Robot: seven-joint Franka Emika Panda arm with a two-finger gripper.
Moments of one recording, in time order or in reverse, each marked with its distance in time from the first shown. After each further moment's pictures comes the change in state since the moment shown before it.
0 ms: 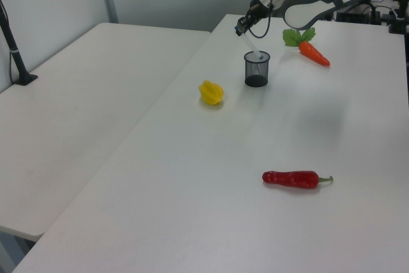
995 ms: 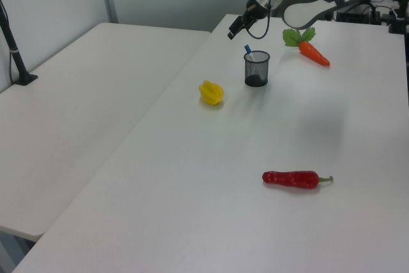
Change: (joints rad) arm 0.053 -0.039 0.008 -0.001 -0.007 -0.076 0.000
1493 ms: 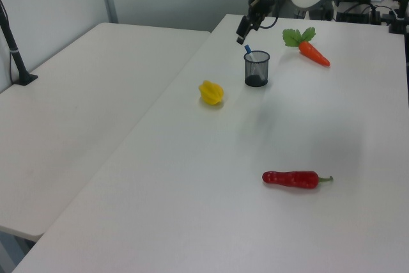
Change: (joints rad) arm 0.118 -0.141 0.007 0.001 -0.003 -0.425 -0.075
